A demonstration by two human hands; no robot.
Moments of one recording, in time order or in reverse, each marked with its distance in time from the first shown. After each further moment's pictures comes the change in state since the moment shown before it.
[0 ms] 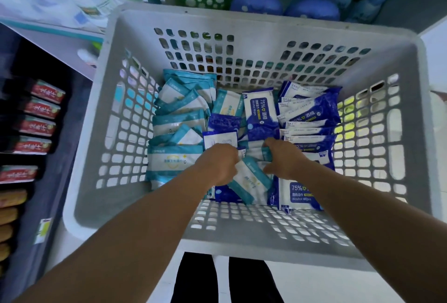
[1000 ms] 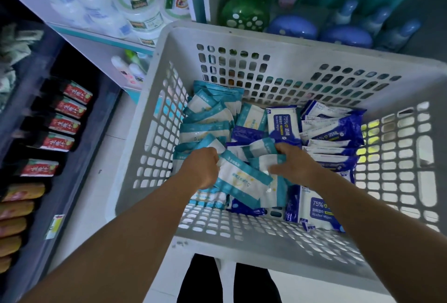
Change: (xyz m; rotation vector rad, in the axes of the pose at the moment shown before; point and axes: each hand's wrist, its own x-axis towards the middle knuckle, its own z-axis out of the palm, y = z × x) left_hand -0.035 -0.063 -0.024 -0.202 0.147 -0.296; right_hand 0.002 -0.038 -0.015 0.378 -0.004 0.056
